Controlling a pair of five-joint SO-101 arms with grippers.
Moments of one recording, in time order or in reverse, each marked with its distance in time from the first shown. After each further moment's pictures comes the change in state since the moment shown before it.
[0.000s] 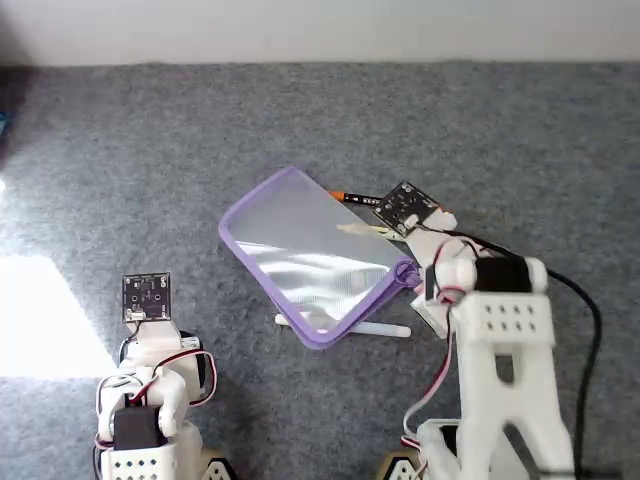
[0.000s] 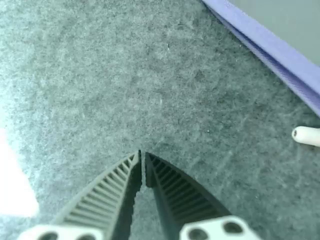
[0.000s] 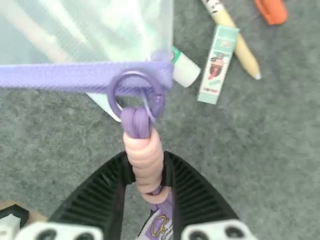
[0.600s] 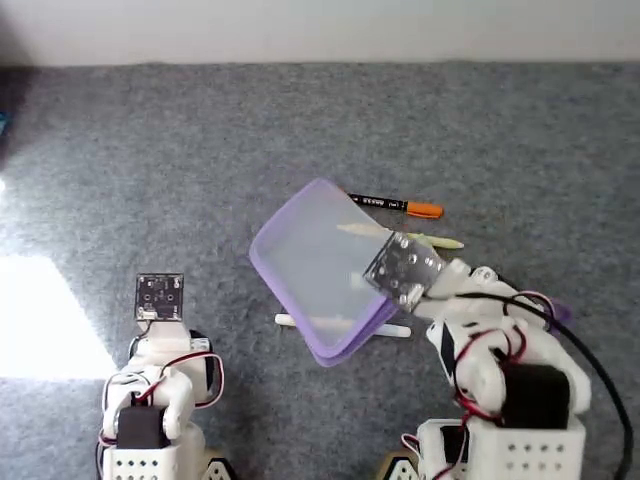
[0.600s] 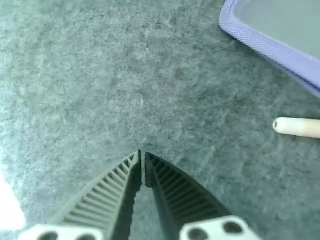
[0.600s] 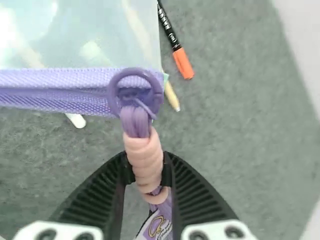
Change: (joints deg) left arm 4.7 0.0 0.0 0.0 0.0; right arm 0.0 -27.5 0.1 4.3 14.8
